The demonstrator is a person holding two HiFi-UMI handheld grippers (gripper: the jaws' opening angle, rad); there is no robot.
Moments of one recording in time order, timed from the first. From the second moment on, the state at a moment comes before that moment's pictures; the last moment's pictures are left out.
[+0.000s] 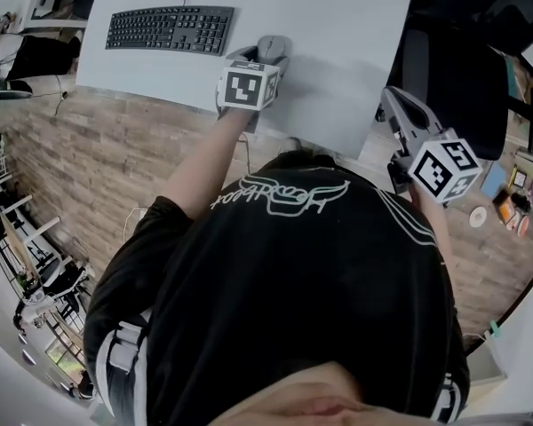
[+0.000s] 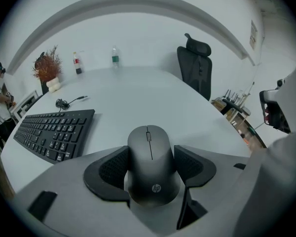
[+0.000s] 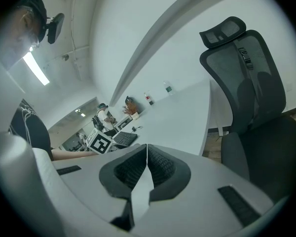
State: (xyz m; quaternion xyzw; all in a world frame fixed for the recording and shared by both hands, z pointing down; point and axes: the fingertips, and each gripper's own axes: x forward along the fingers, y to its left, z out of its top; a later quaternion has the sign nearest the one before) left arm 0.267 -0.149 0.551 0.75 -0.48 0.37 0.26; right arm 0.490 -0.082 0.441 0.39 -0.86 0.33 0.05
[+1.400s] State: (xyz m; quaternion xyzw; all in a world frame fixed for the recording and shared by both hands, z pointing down) left arm 0.287 -0.107 0.423 0.84 -0.44 0.23 0.19; right arm 0.457 -0.043 0.411 0.37 -0.88 0.28 0.05
